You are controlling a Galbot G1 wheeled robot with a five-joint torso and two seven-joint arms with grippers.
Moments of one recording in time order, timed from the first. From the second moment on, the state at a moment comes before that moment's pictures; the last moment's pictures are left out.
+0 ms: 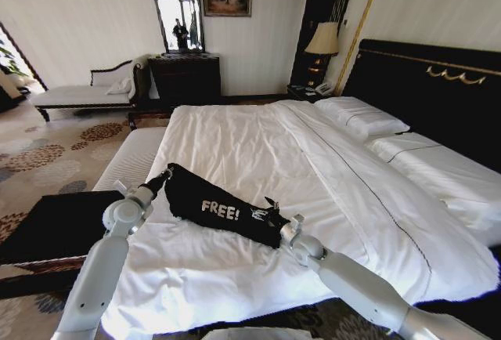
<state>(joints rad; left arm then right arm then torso) 0.96 -1.07 -0.59 -1.72 -1.23 0.45 -0.11 -0.82 0.88 -0.32 1.56 0.71 0.22 0.05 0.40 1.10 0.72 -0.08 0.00</state>
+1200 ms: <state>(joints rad) 1.13 -1.08 -0.65 -1.85 -1.15 0.47 -0.12 -0.59 0.80 -0.62 1.44 0.18 0.15 0.08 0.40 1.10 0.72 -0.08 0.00</state>
